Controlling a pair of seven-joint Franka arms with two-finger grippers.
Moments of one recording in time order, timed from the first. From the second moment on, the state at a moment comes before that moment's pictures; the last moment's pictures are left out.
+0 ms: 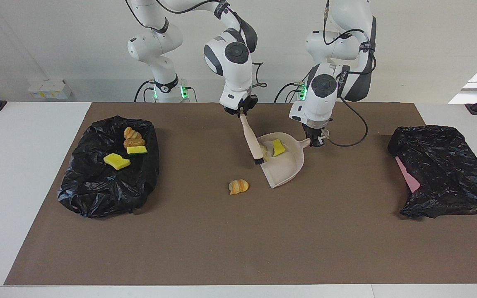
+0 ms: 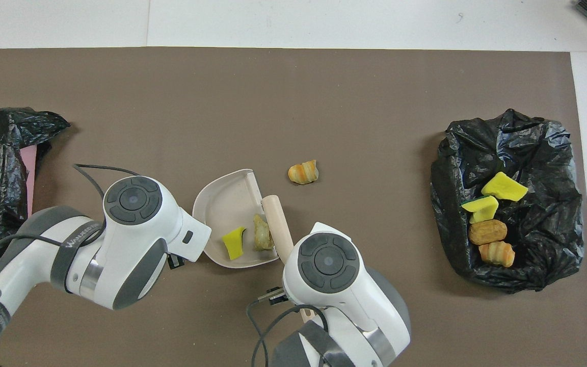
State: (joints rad) left arm -0.33 0.00 -0.11 -2.23 0.09 2.03 0.79; right arm 0.63 0.04 0.09 -2.05 0.21 1.96 0.34
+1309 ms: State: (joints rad) left arm -0.33 0.01 -0.10 -2.21 0.09 2.04 0.79; right arm 0.42 0.28 0.09 -1.86 -0.05 1.91 0.19
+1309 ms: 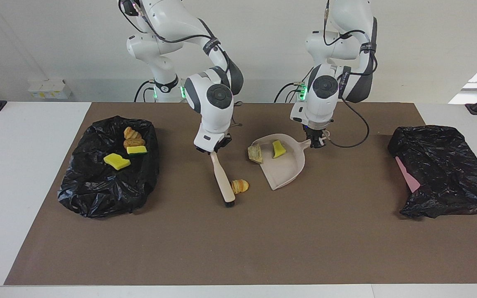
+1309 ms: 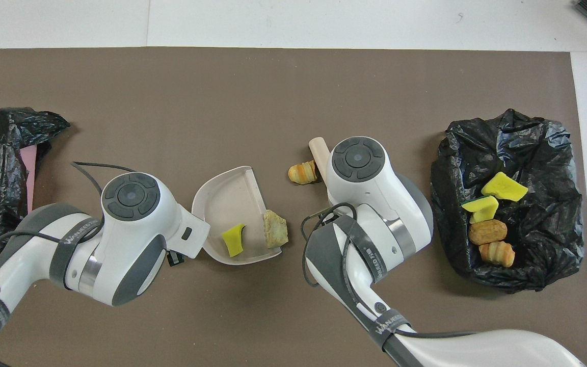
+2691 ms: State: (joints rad) left arm -0.23 0.11 -0.10 -2.14 -0.01 2.14 1.03; right arm 0.61 0.08 0.09 -1.91 0.23 1.78 0.42
